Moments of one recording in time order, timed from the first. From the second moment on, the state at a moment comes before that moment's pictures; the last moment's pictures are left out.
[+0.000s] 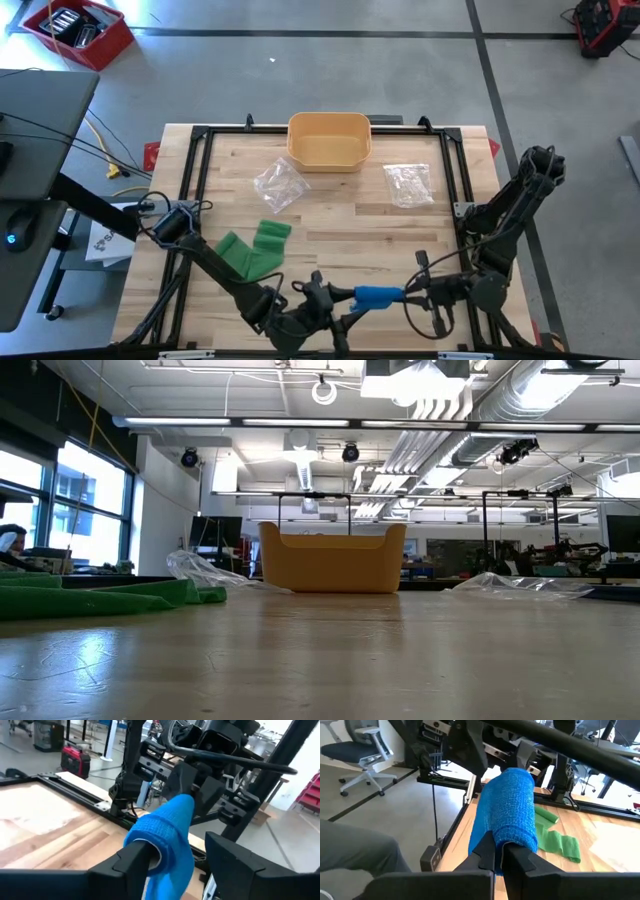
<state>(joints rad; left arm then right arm) -0.68 2.10 1.75 0.23 -1.01 -0.46 0.99 1.26 0.84 0.12 0.78 0.12</state>
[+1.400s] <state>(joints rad) -0.77 2.08 1.75 0.26 -1.14 -0.27 1.03 1.29 0.84 -0.02 0.81 0.27</state>
